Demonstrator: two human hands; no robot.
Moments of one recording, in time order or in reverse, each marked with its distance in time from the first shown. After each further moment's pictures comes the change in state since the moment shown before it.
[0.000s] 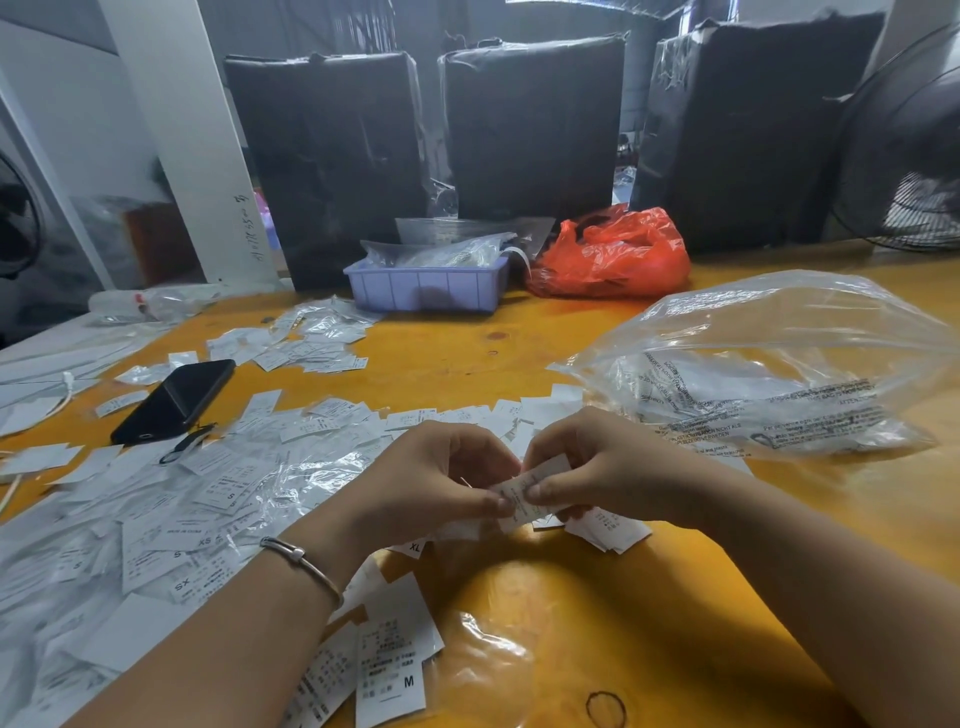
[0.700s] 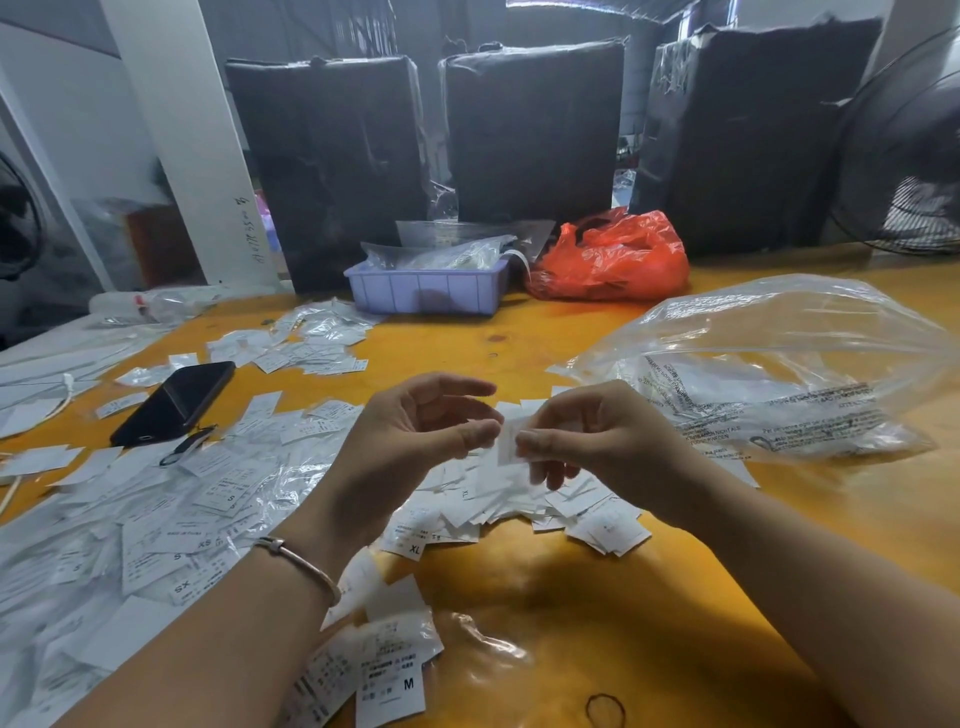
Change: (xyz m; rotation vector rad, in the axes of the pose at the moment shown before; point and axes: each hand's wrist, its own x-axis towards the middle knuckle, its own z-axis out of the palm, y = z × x) left_hand -0.005 0.007 -0.007 -0.279 0.277 0.106; right_hand 0.002 0.000 0.001 0.304 0.222 -0.236
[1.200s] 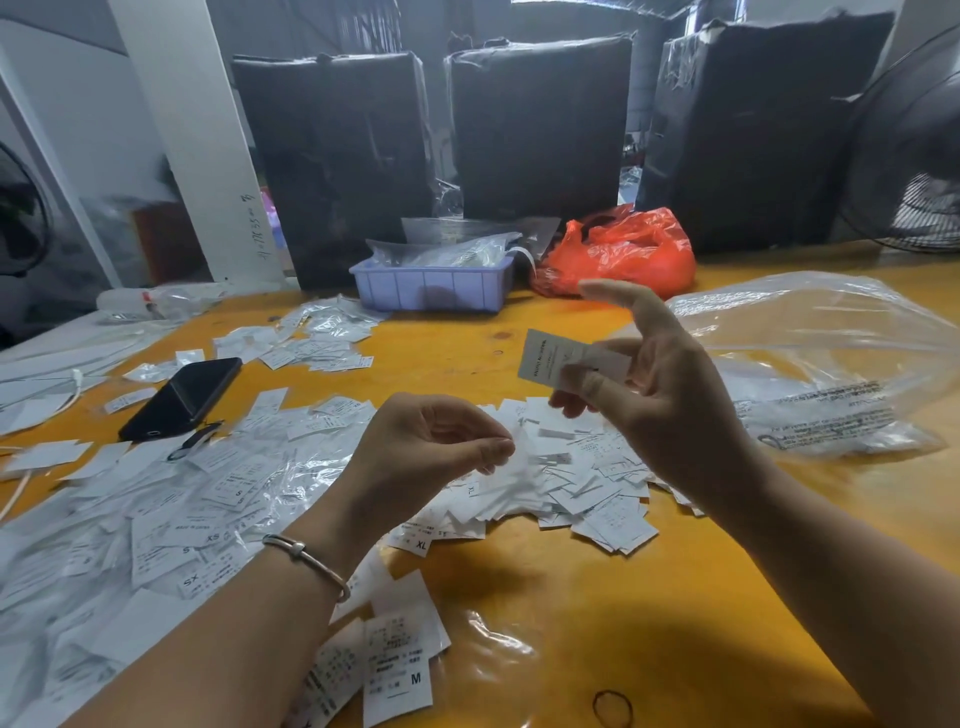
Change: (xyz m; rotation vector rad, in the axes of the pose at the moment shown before) left_hand -0.001 -0.003 0.004 0.204 -0.004 0.101; right_hand -0.003 -0.015 -0.011 -0.122 0.325 -0.217
